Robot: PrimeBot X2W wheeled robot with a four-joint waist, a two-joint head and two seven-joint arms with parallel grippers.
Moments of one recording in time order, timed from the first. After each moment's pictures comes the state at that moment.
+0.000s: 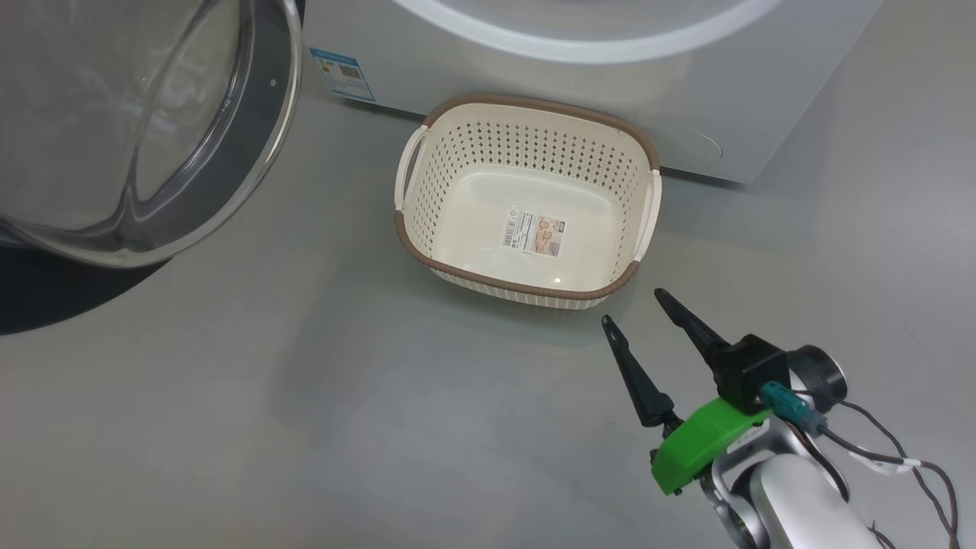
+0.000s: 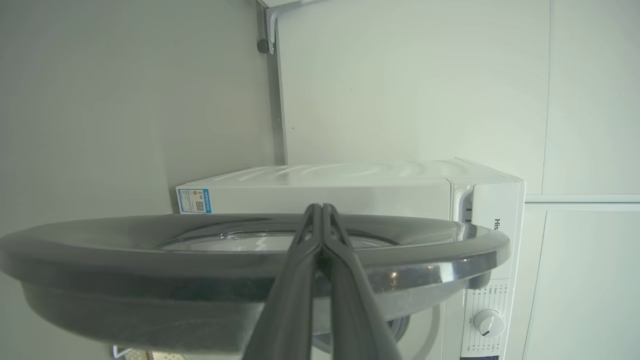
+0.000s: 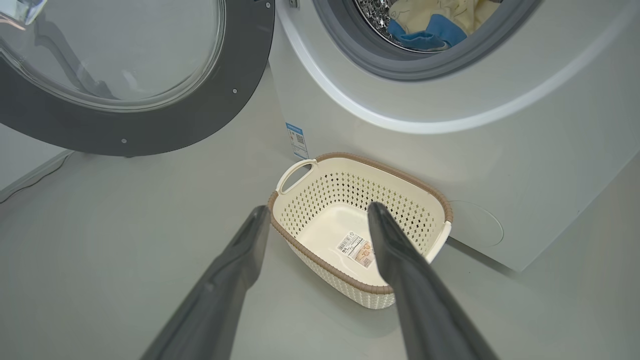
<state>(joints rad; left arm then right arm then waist) -0.78 0.65 0.54 0.88 -1.62 -0.12 0.82 -0.15 -0.05 0.31 0.15 0.05 0.13 -0.13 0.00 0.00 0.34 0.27</state>
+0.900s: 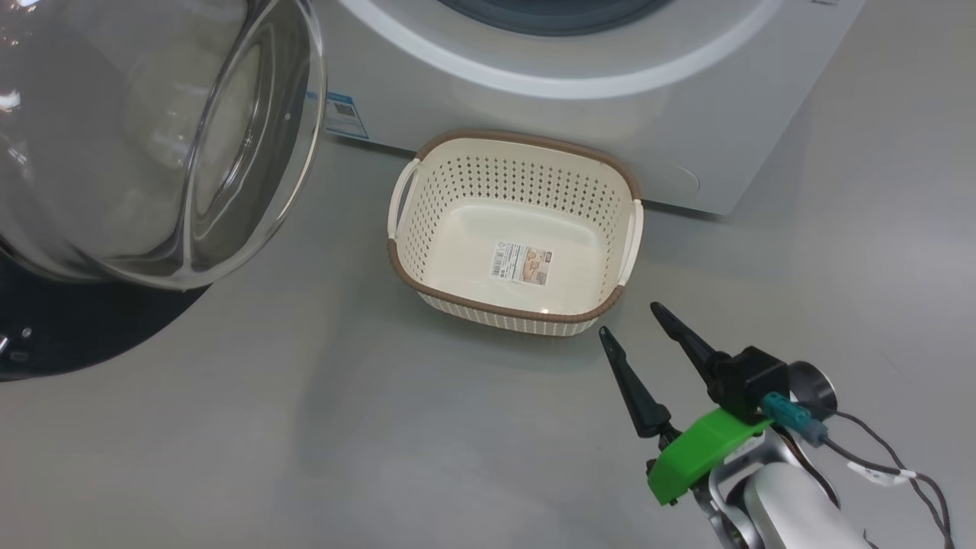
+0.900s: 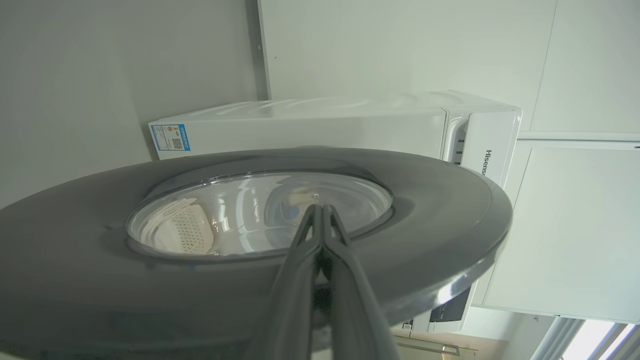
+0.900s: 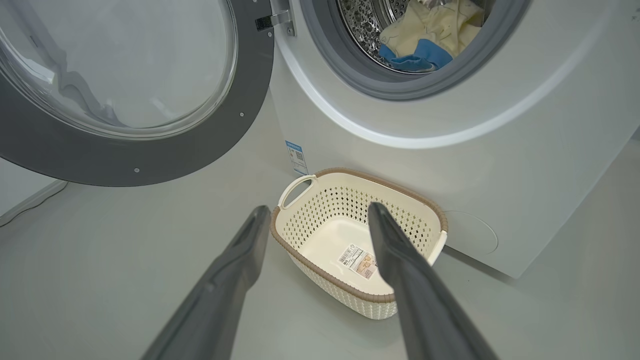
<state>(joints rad) -0.75 0.61 0.51 0.84 -1.64 -0.12 0.98 -0.15 -0.05 0.33 0.21 0.10 0.13 -0.18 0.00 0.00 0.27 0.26</state>
